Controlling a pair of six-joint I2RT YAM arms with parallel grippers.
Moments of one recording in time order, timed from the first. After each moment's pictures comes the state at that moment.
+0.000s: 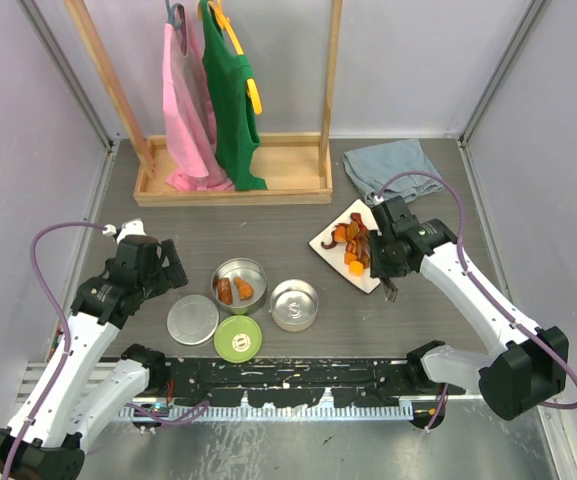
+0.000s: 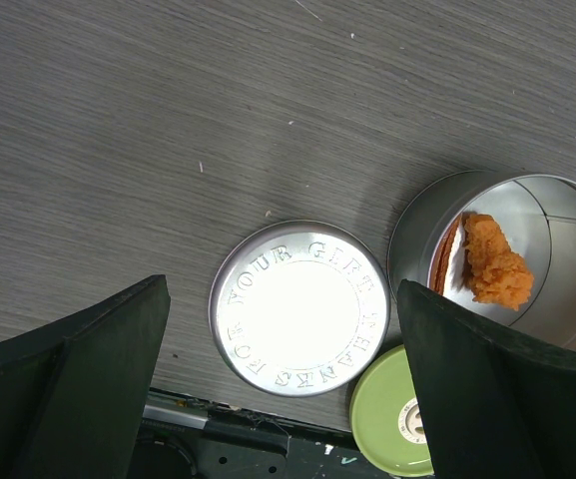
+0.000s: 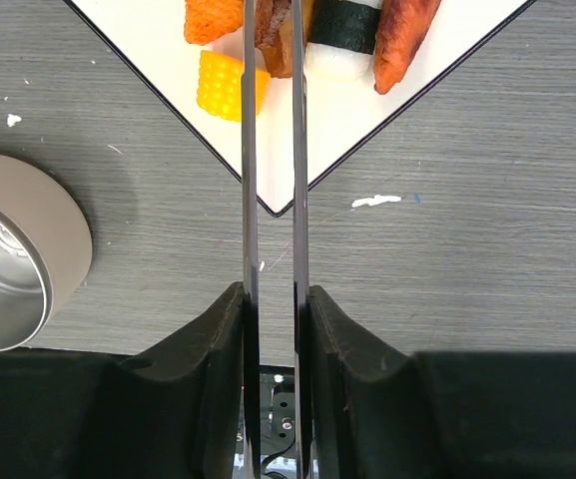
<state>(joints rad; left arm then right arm) -0.31 0.72 0.79 -0.94 -0.31 -0.57 0.41 1.17 1.01 -1.00 0.11 0.38</state>
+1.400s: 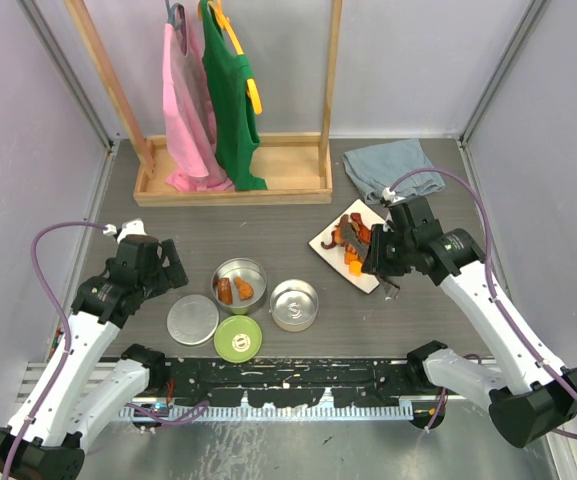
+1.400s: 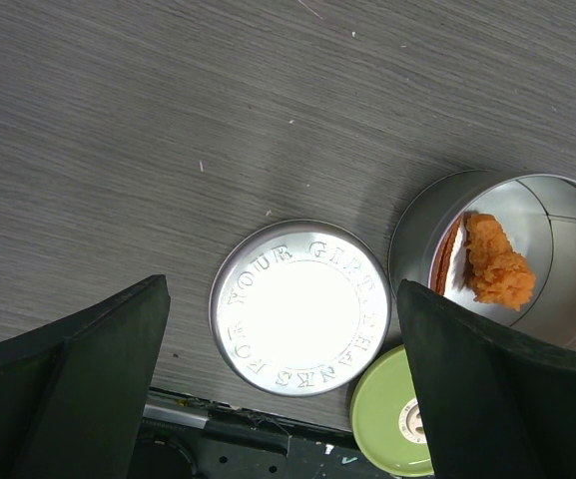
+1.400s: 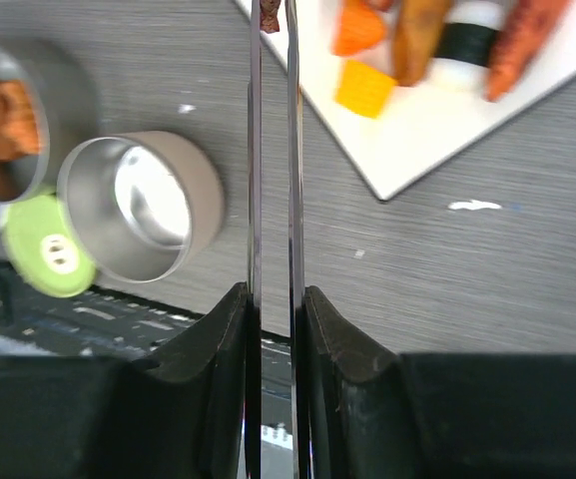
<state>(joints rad) -0.31 0.73 0.79 -0.94 -0.31 -0.57 0.41 1.03 1.08 -1.03 -0.05 0.42</state>
